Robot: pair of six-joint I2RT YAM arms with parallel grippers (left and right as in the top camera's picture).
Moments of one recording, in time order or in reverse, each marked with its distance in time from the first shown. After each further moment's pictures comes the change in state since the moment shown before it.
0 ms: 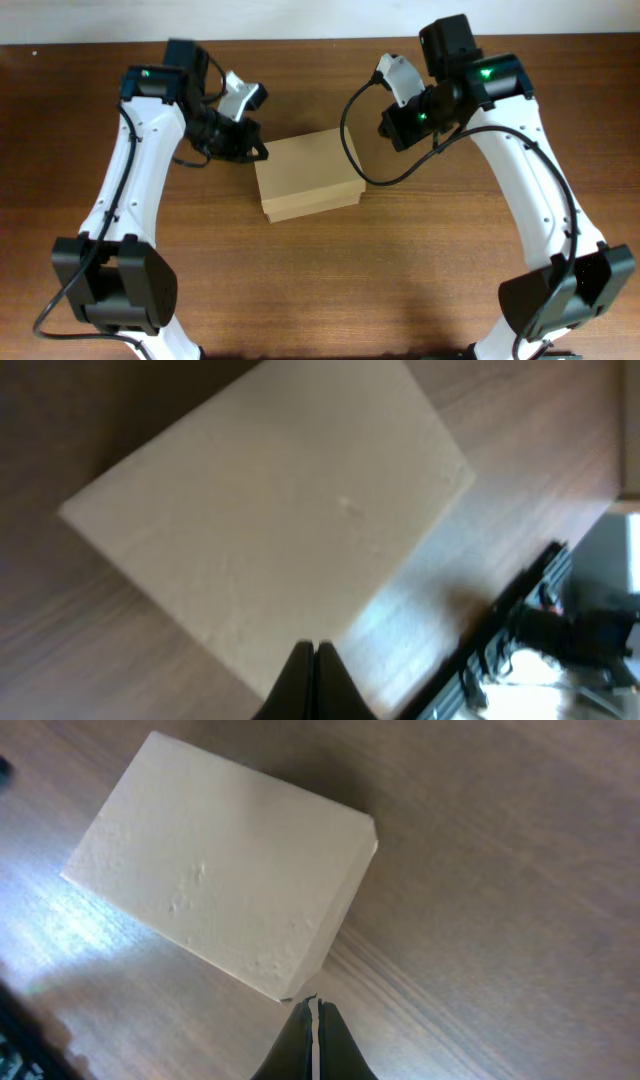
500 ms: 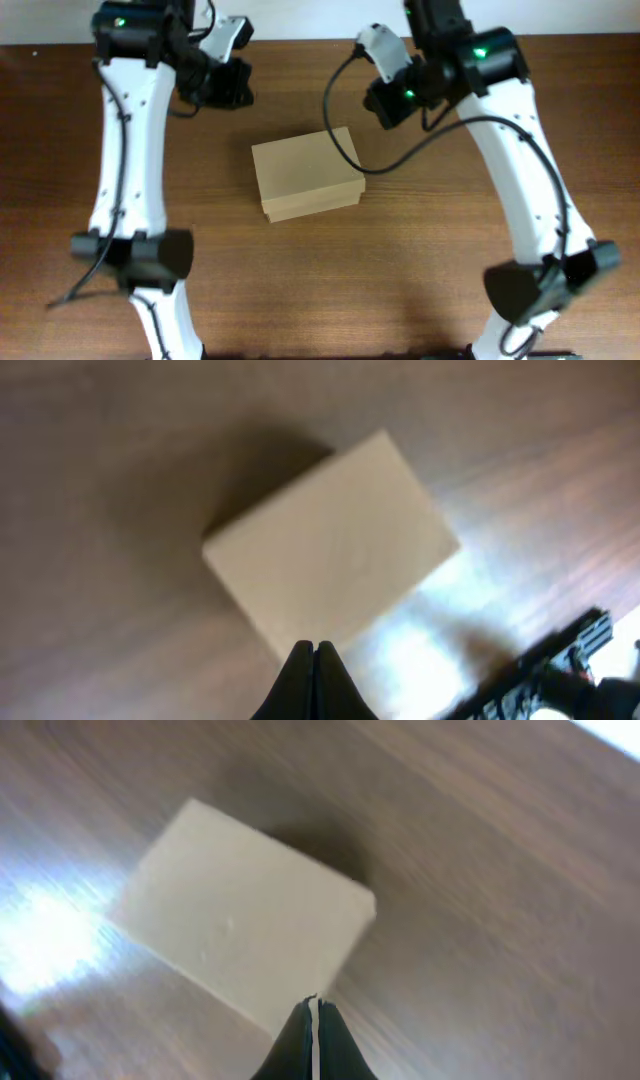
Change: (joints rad) left arm -0.023 0.209 0.748 -0.357 -0.191 -0.126; right arm 0.043 0.074 0.275 -0.090 0.036 -0.019
